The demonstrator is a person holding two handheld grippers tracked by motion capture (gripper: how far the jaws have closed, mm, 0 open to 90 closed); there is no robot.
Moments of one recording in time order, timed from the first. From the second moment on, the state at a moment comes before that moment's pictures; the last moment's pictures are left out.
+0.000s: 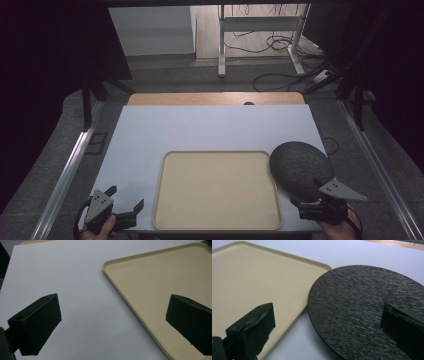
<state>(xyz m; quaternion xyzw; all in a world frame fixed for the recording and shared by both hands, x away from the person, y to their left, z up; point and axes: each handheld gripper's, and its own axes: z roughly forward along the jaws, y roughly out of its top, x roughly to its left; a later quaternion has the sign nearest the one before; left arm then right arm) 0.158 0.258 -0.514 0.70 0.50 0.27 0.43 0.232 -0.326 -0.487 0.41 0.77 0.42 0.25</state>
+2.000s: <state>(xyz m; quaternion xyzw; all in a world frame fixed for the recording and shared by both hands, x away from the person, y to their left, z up) 0.160 0.257 -0.514 0.71 0.49 0.27 0.43 0.220 -0.281 -0.501 0.20 0.87 0.11 0.43</state>
